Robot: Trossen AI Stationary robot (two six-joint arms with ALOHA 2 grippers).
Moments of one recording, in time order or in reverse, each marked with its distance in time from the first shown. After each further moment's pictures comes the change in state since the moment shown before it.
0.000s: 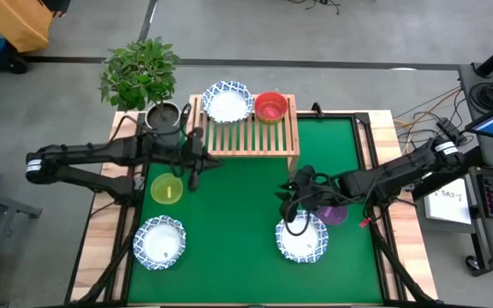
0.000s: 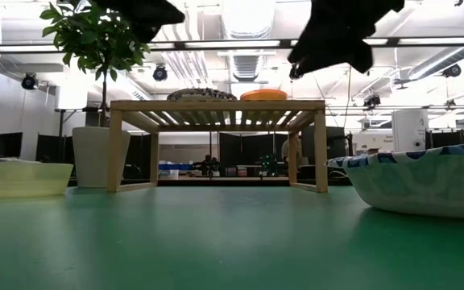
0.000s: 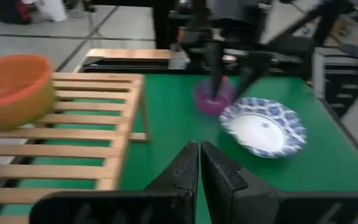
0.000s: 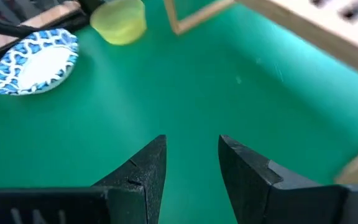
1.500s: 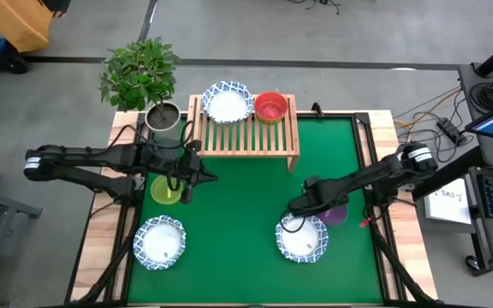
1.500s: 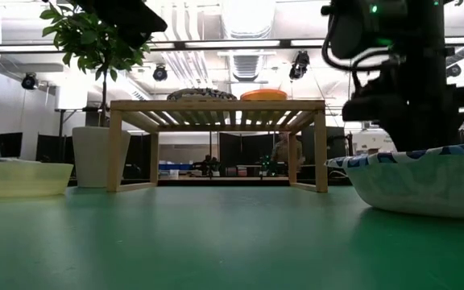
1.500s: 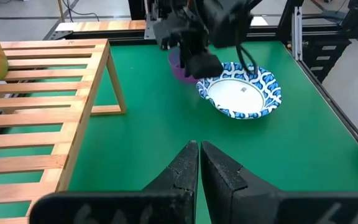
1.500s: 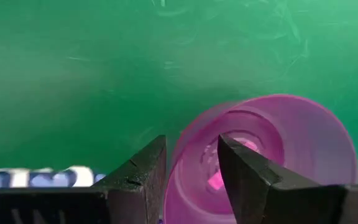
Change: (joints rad) left arm -0.106 -0.044 -0.068 -0.070 -0.031 0.009; right arm -0.044 0.275 0.031 -0.717 -0.365 0.841
